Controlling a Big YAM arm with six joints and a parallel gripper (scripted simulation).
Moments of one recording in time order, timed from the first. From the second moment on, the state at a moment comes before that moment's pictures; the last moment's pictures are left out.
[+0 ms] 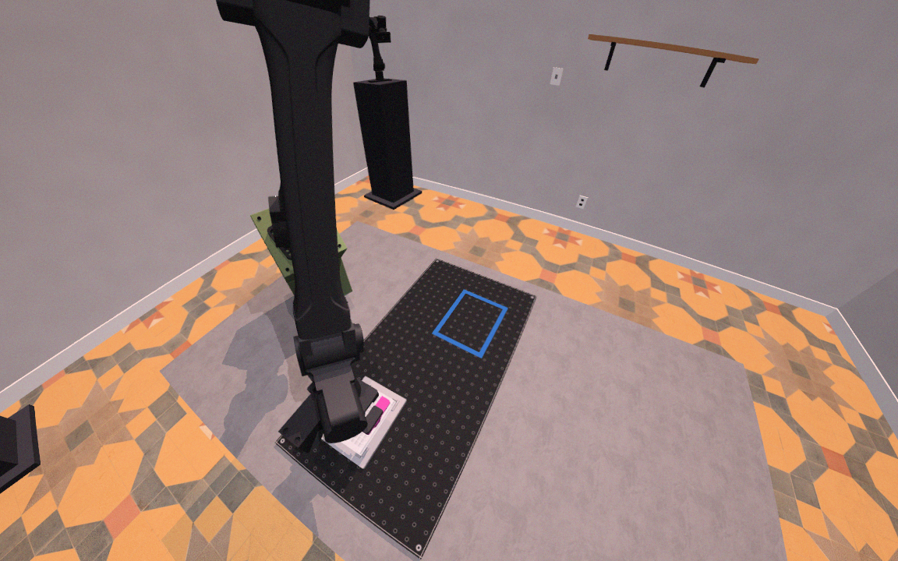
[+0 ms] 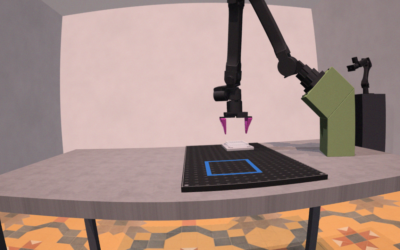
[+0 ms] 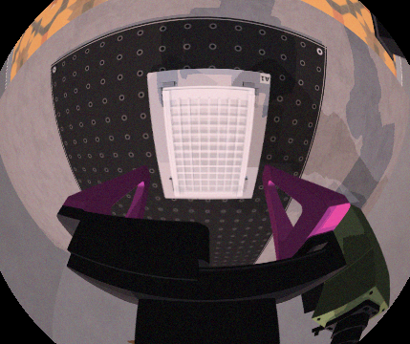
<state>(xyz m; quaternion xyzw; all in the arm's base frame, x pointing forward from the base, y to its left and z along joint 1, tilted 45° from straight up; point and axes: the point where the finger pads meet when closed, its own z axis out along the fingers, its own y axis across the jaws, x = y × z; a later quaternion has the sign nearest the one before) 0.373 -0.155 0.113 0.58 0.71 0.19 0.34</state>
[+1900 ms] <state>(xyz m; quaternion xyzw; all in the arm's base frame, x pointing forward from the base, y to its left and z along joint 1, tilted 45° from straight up) 0.407 -0.160 0.078 0.58 0.71 0.19 0.34</state>
